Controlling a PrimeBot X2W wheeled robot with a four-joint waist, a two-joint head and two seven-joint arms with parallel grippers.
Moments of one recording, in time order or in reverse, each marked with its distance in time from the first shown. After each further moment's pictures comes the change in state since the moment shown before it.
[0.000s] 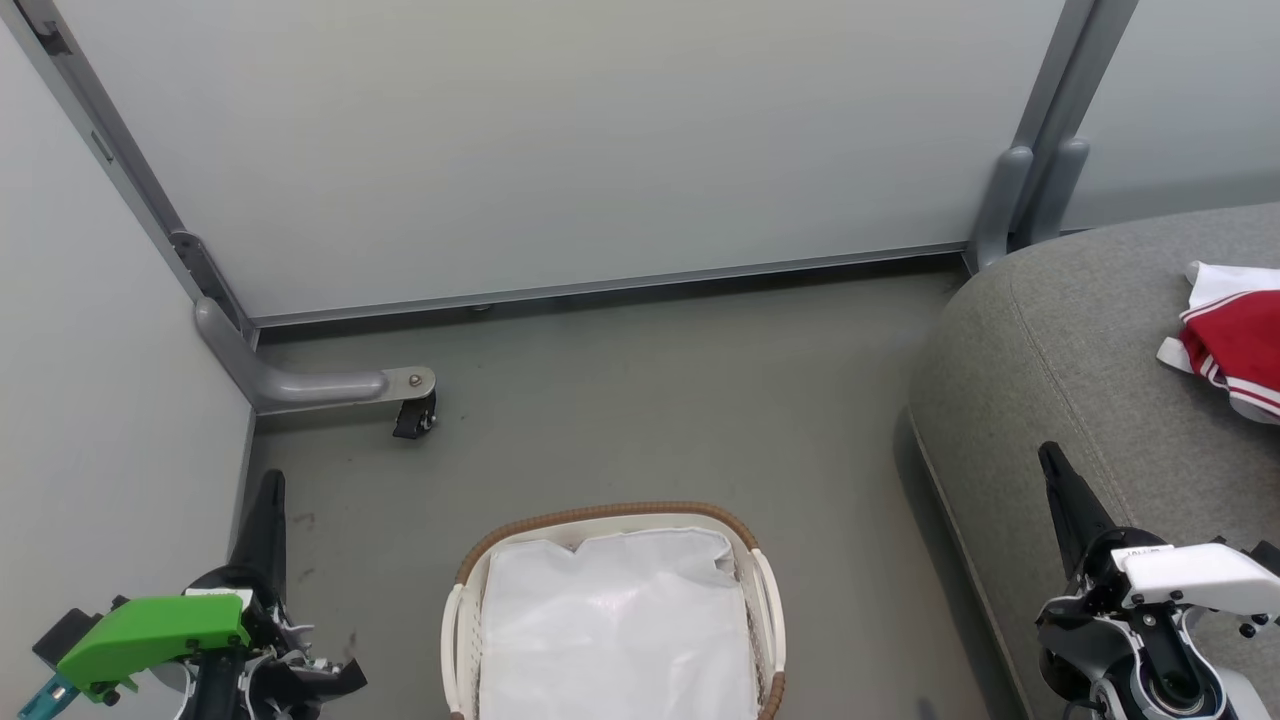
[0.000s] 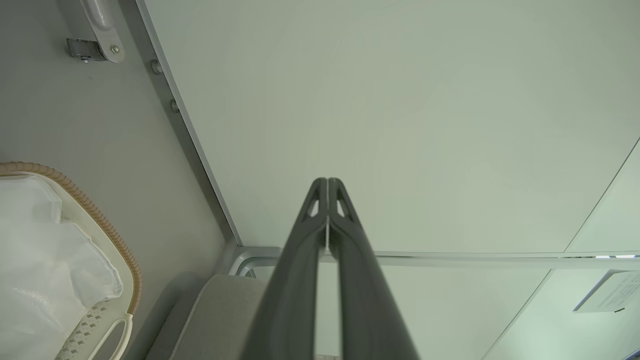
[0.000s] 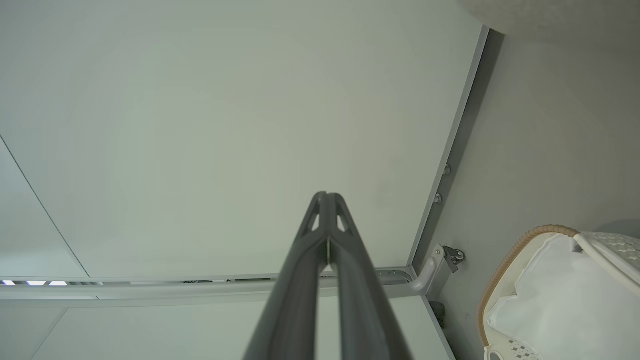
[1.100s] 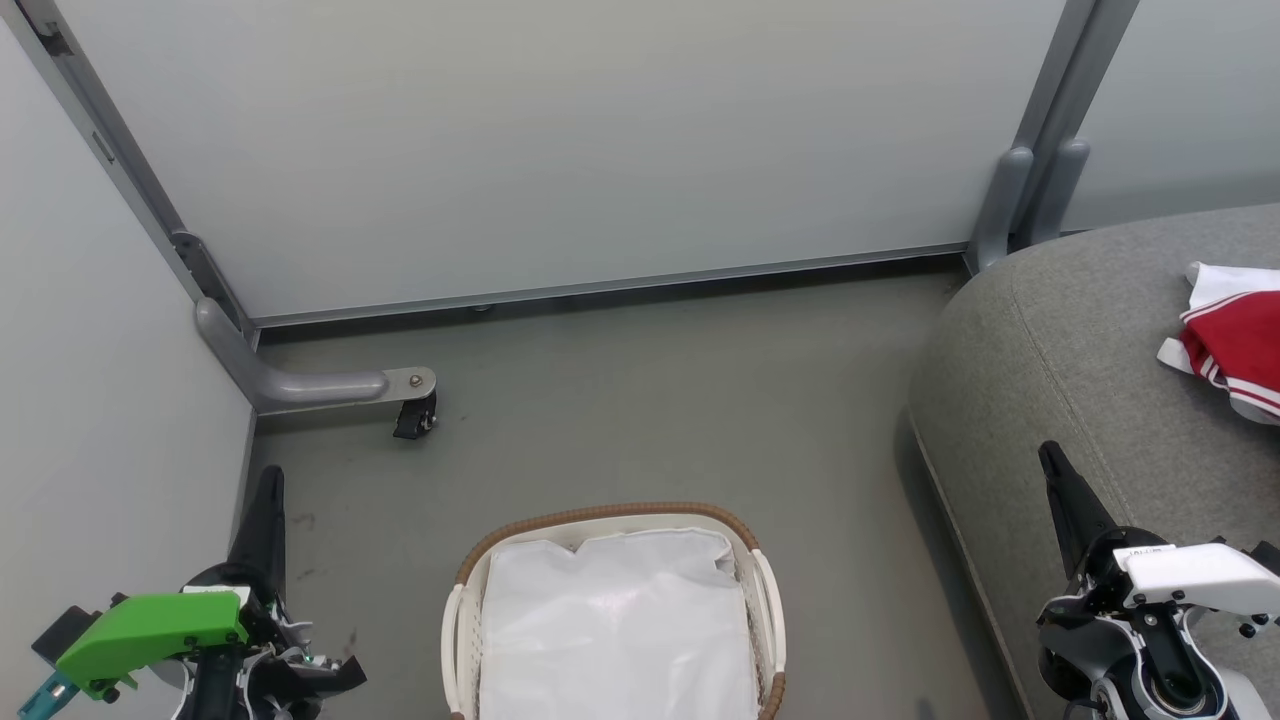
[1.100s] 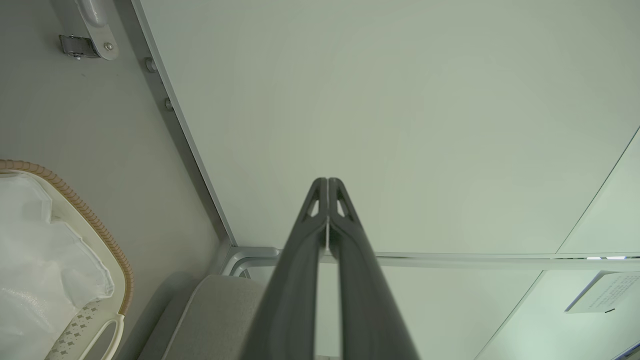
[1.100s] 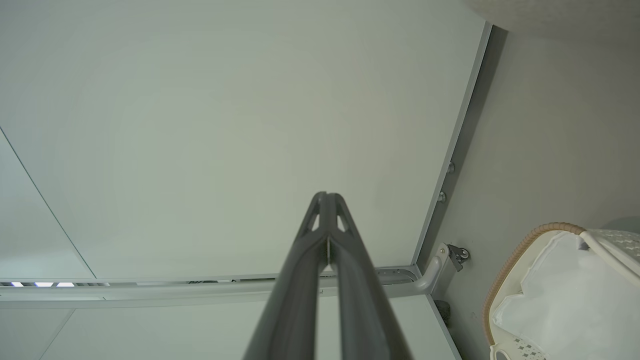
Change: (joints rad) left arm -0.004 0.000 0.000 -0.003 -0.019 0.000 0.002; right arm 0.001 0.000 -0.002 -0.003 0.017 0.000 0.006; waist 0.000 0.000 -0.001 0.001
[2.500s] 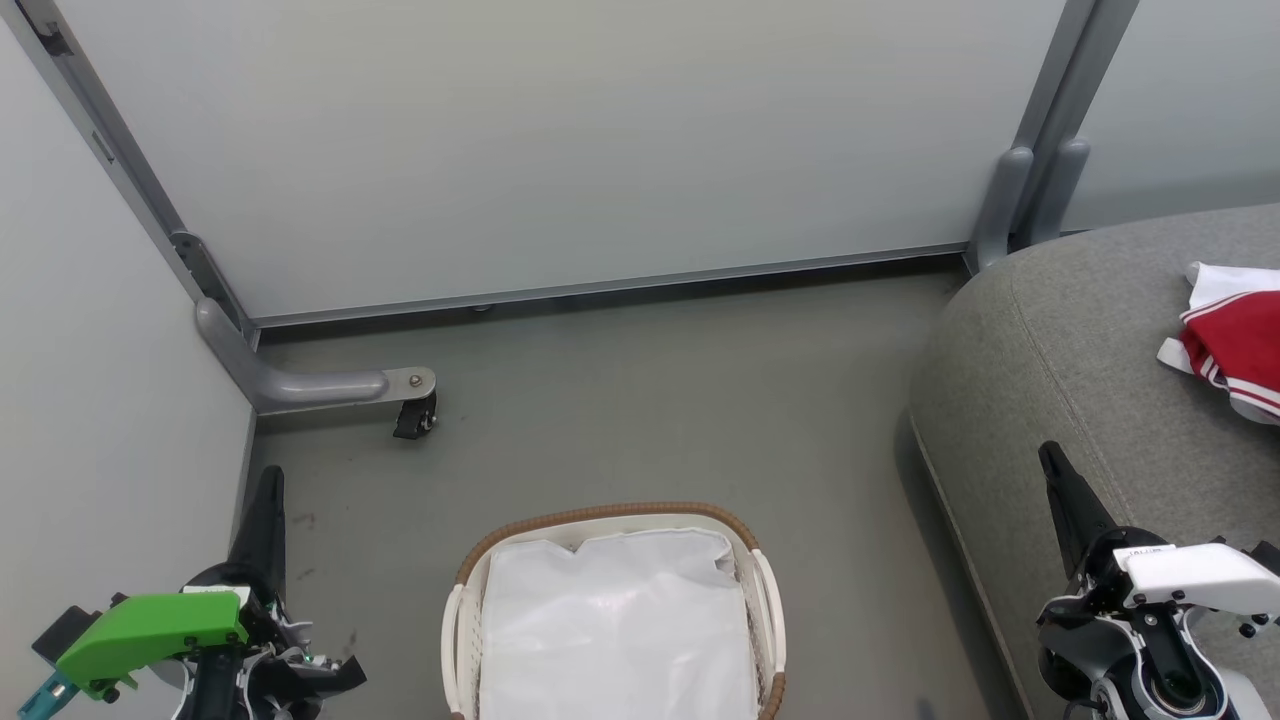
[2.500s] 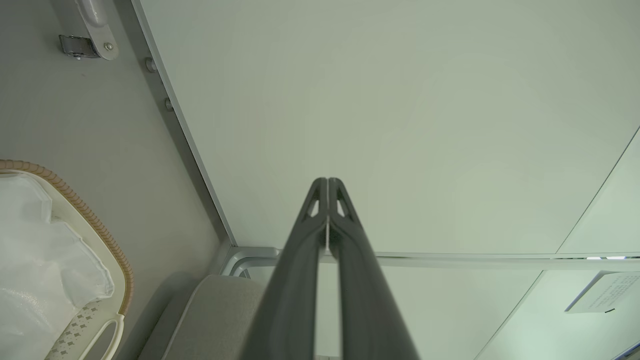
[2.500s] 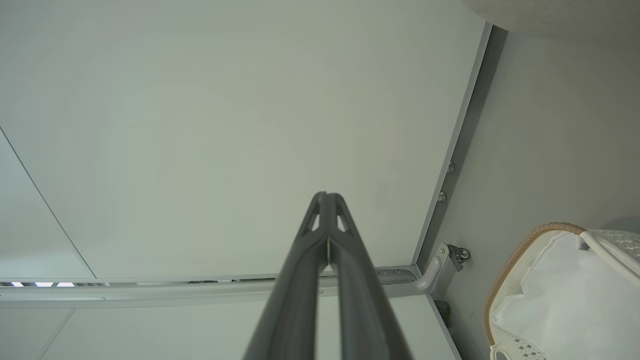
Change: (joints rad) left arm 0.000 0.000 0.000 0.000 0.000 0.000 0.000; right arm 0.000 0.000 0.000 0.000 0.000 0.000 0.000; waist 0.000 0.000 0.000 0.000
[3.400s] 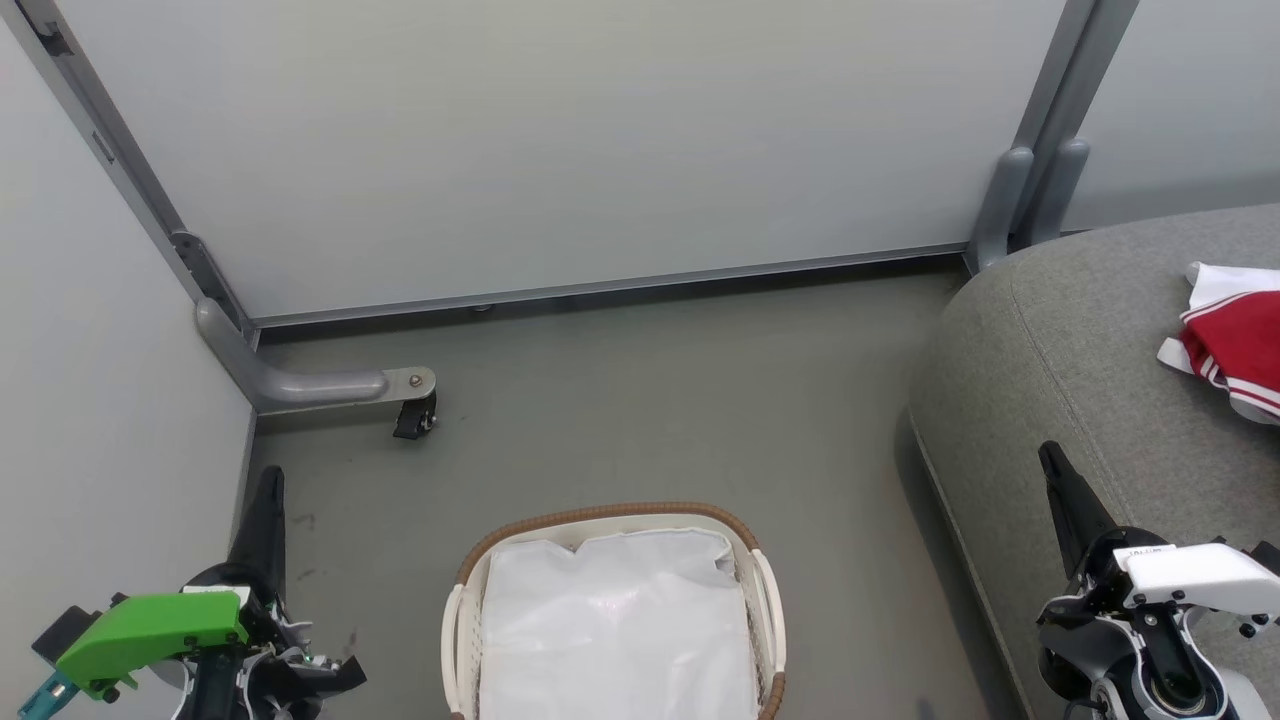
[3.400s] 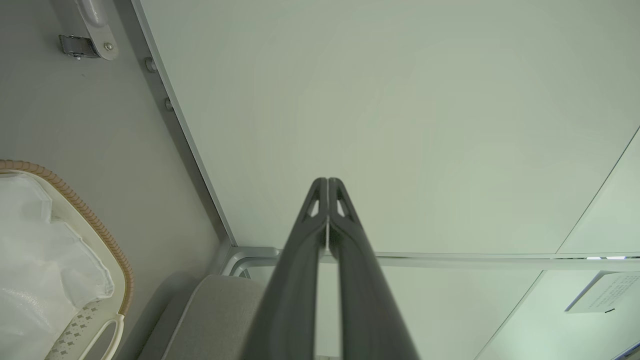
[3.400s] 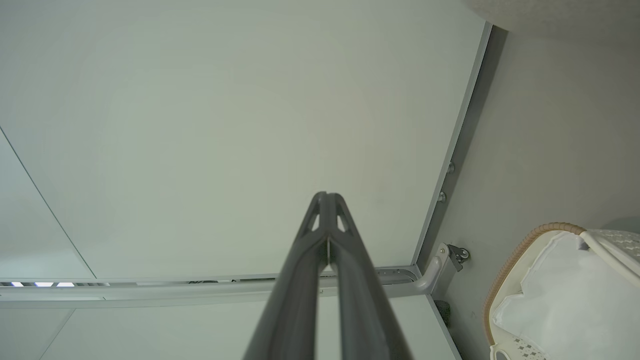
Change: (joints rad) left arm 0.000 0.000 0.000 0.000 0.000 0.000 0.000; right arm 0.000 0.000 0.000 0.000 0.000 0.000 0.000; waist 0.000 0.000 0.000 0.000
